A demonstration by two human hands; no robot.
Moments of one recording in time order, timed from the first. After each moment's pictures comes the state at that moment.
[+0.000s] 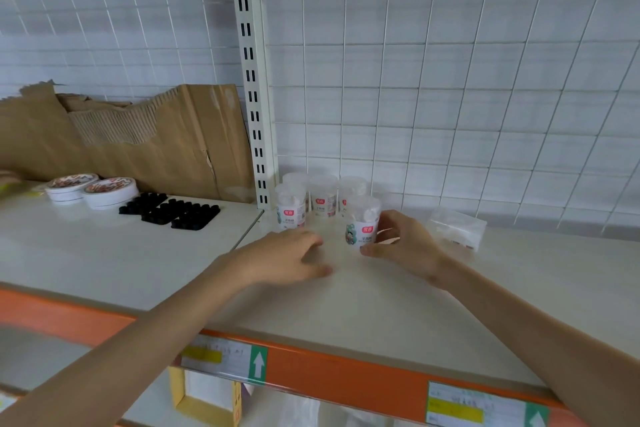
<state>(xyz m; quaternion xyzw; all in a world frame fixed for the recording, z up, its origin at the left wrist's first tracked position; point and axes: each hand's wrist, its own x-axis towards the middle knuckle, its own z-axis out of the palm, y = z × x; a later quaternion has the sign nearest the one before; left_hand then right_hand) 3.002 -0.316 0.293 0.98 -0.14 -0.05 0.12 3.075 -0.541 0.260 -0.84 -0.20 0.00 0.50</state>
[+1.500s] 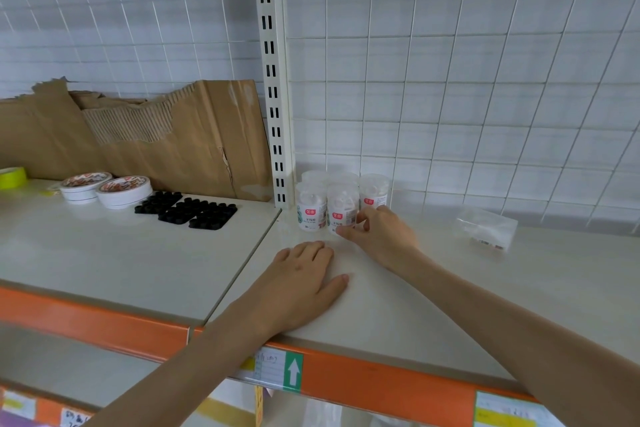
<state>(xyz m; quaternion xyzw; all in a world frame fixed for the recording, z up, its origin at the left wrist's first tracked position) 2.969 -0.306 0.259 0.99 -0.12 0.04 0.04 3.085 -0.460 0.259 -0.95 -0.14 -0.08 0.26</state>
